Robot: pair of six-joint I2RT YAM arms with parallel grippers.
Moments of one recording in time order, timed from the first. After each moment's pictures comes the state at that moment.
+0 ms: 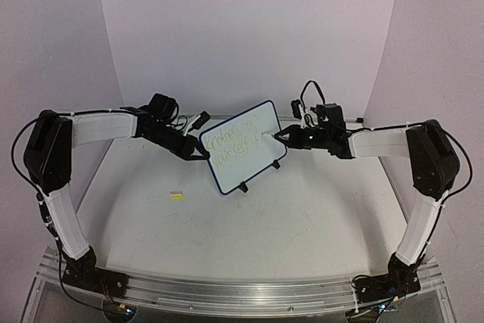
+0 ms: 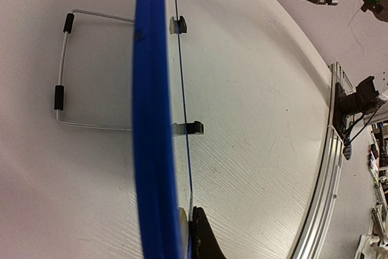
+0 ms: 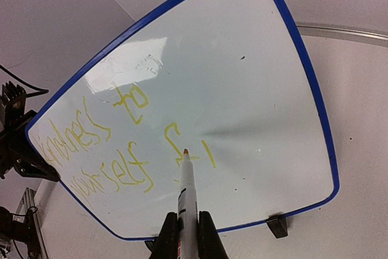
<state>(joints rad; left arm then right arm) -0.48 1.82 1.35 -0.43 0.70 0.08 0.45 1.87 1.18 0.25 -0.45 0.39</state>
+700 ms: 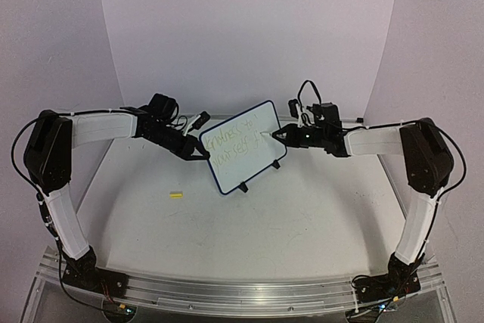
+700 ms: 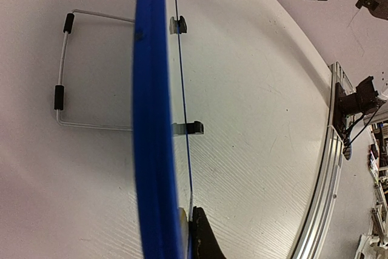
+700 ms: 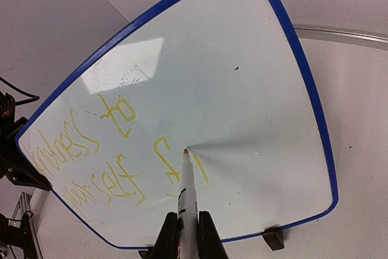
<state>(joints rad) -0.48 1.82 1.35 -0.43 0.70 0.08 0.45 1.92 1.24 0.25 -0.43 0.39</state>
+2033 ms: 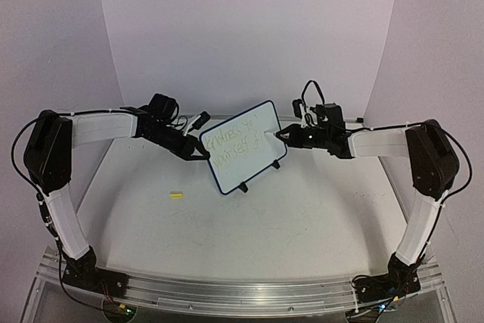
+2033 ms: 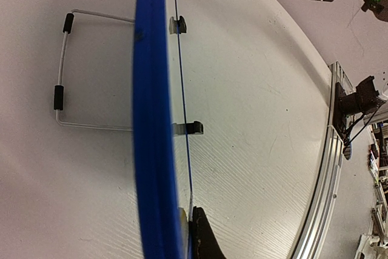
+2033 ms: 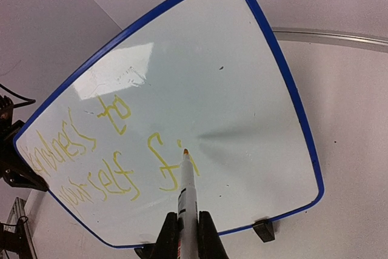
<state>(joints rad) -0.48 1.82 1.35 -0.43 0.70 0.08 0.45 1.87 1.19 0.25 -0.38 0.39</state>
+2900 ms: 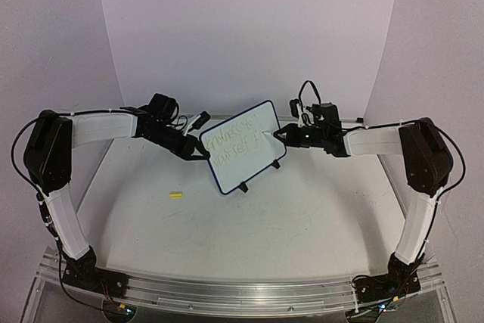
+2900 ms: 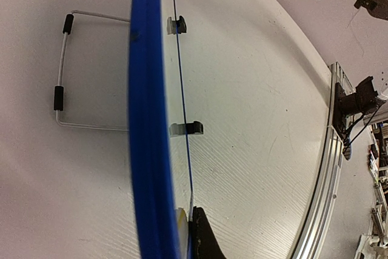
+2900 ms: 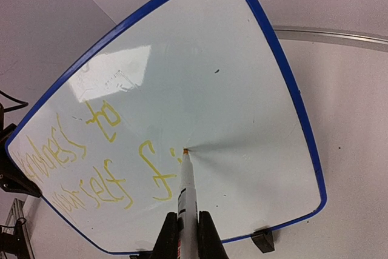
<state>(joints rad) -0.48 1.82 1.35 -0.43 0.70 0.07 0.45 1.93 1.24 0.25 -0.38 0.39</state>
